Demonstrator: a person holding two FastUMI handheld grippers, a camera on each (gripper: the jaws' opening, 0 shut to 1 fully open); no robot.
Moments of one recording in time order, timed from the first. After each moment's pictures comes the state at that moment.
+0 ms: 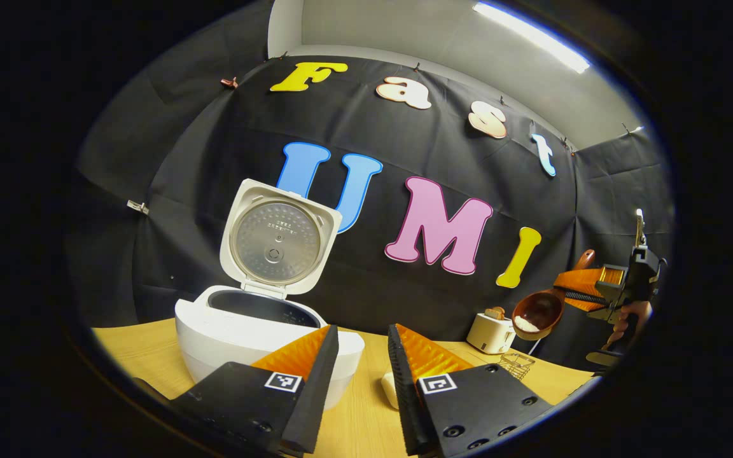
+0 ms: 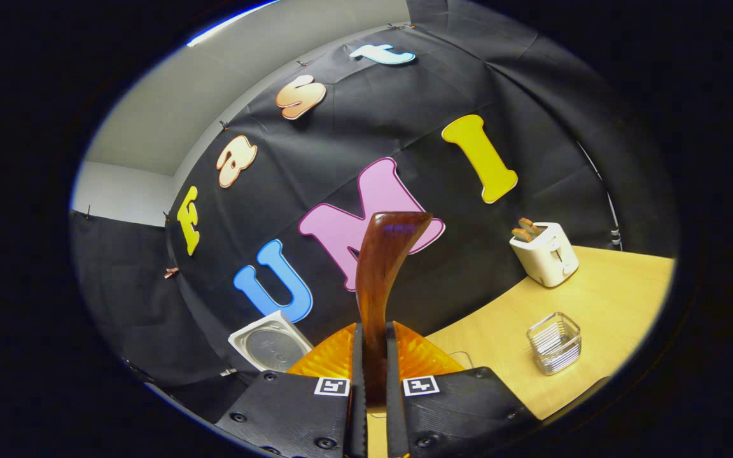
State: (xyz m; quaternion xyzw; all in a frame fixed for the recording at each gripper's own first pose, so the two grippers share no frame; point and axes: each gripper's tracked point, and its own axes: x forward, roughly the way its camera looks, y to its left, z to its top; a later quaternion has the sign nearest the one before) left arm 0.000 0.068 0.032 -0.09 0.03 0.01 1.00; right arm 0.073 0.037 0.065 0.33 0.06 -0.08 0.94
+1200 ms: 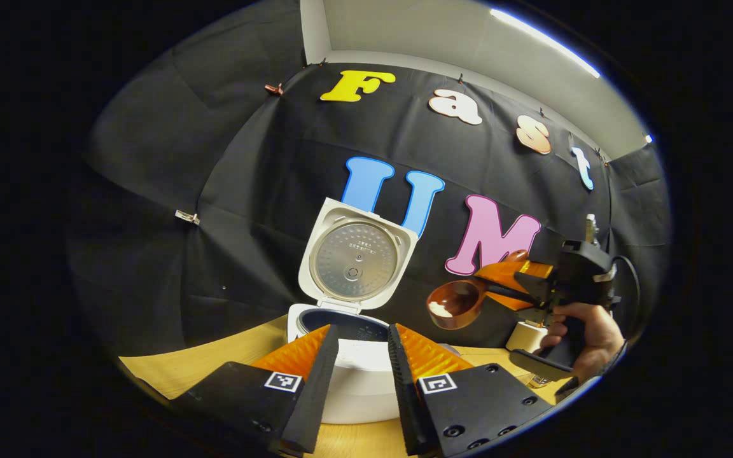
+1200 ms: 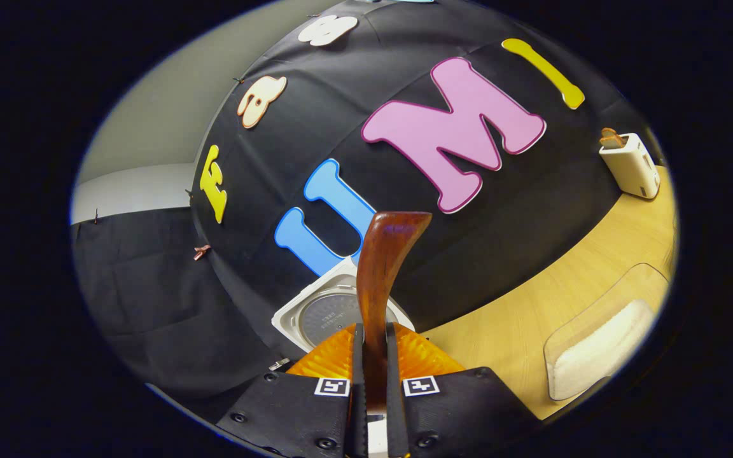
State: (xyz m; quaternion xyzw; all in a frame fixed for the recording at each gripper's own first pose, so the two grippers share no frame) left arm -0.037 0.197 0.048 -0.10 0.02 0.10 0.99; right arm 0.252 0.270 0.011 0.39 0.12 0.05 0.91
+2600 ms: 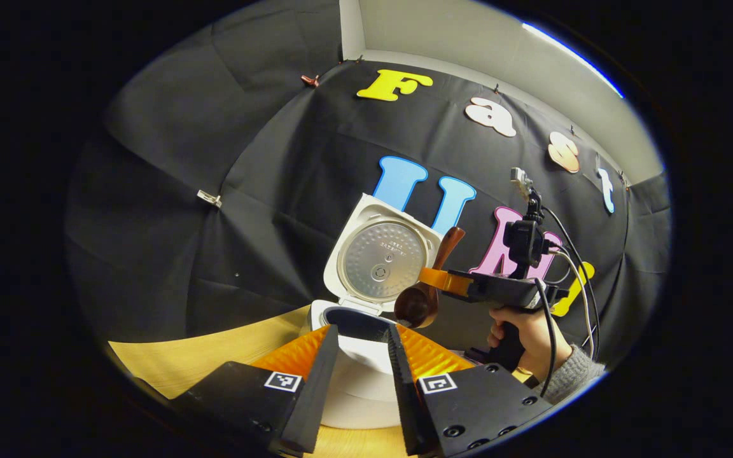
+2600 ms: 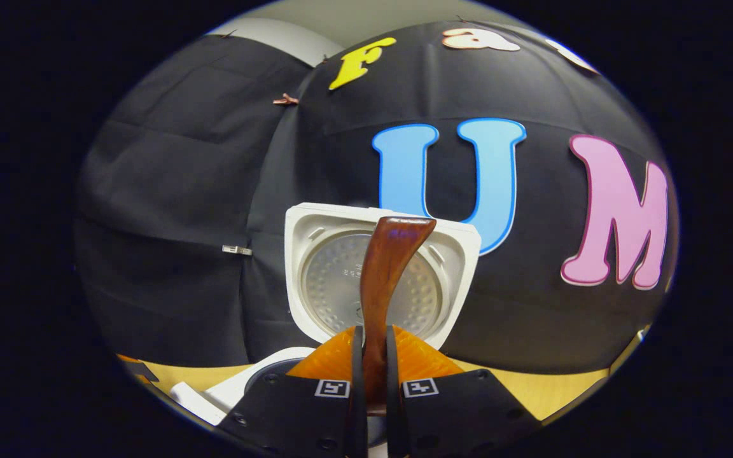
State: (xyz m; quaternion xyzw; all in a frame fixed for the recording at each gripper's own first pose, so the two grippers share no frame) left arm -0.034 0.235 0.036 -0.15 0.01 0.12 0.98; right arm 0.321 0.388 -0.026 -0.02 0.12 0.20 0.97
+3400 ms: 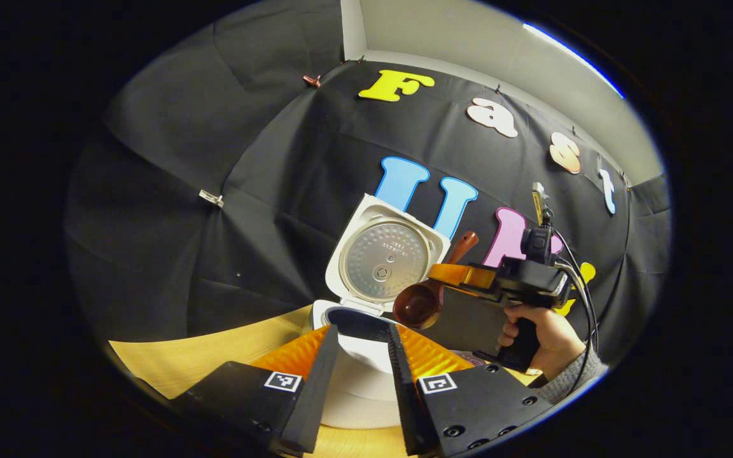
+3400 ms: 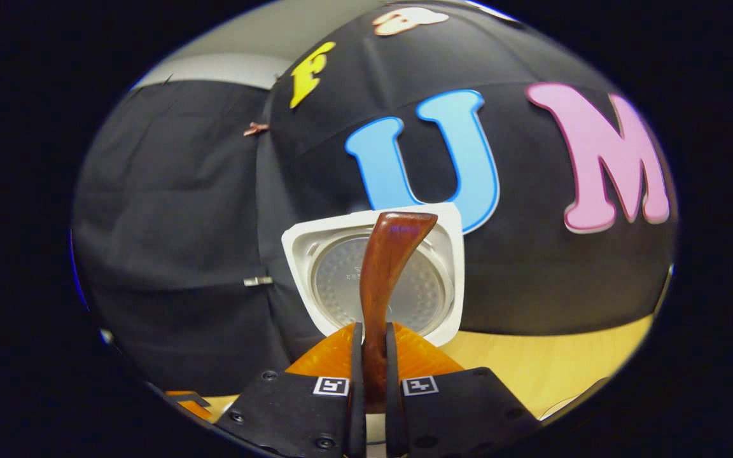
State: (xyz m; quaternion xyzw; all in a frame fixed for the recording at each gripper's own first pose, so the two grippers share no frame) left arm -0.035 0.233 0.035 -0.15 0.01 0.13 0.98; right arm 0.308 0.366 -0.026 0.18 0.17 0.21 0.95
